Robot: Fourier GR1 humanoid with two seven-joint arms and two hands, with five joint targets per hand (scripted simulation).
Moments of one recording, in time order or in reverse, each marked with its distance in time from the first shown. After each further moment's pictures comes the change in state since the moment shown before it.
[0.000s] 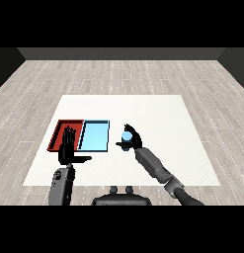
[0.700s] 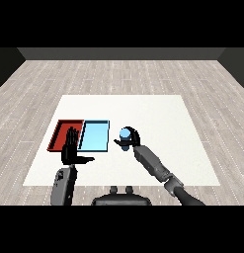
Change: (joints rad) left arm -0.001 -0.010 -0.026 0.020 -0.008 -0.009 -0.014; right arm -0.025 0.000 0.006 -0.049 0.090 -0.131 0.076
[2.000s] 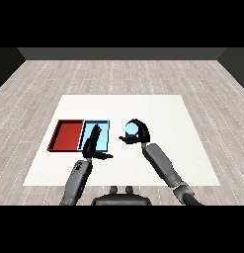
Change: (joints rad) left arm -0.156 -0.042 -0.220 0.181 -0.046 0.112 0.102; right arm 0.144 -0.111 -0.130 -0.510 0.285 0.088 0.139
